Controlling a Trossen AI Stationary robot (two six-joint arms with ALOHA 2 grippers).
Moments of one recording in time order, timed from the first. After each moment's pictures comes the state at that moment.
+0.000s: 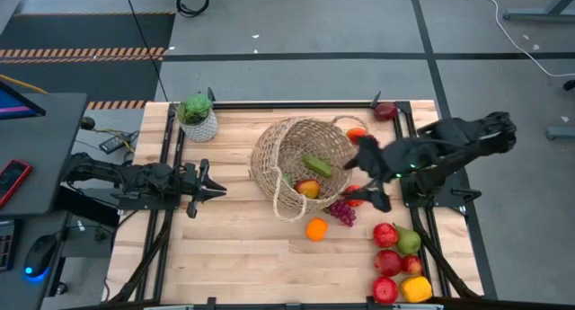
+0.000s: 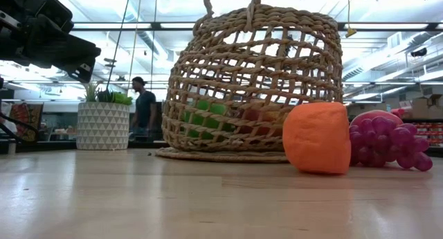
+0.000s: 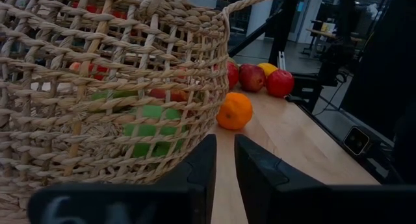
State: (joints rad) left arm -0.19 0.14 0.01 0.08 -0.08 -0.15; right arm 0.37 1.24 1.60 -1.11 0.21 0.37
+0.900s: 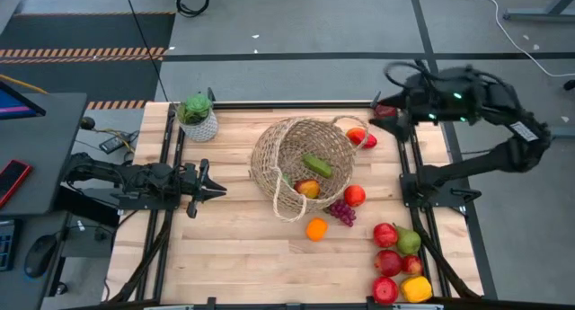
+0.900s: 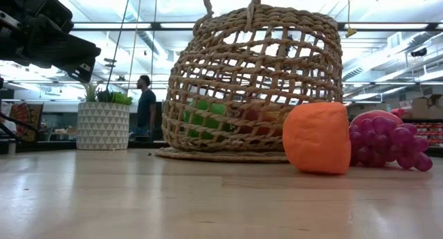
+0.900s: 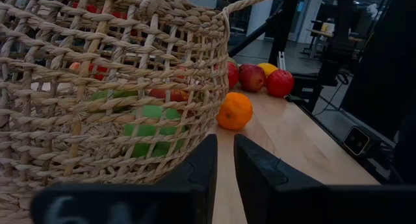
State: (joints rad) left arm -0.19 0.14 0.01 0.08 -0.08 -0.15; right arm -0.22 1.01 1.62 -1.12 0.10 0.40
